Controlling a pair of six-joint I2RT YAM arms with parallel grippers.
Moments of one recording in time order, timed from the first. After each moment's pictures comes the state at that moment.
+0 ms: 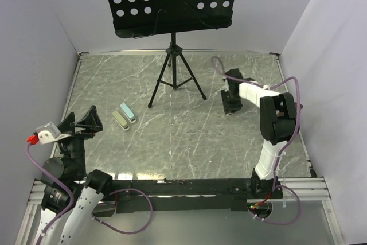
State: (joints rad) left arm -0.40 0.03 0.58 -0.22 -0.57 -0.31; right arm 0.19 1.90 1.26 -0.62 0.03 0.07
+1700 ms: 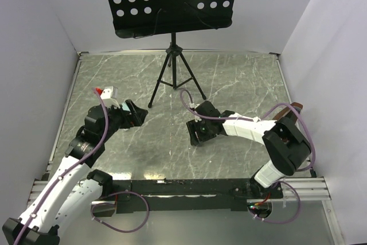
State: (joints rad) left arm -0.40 0.66 0.64 -0.29 0.03 -0.52; right arm 0.71 1.55 0.82 -0.37 -0.16 0.31
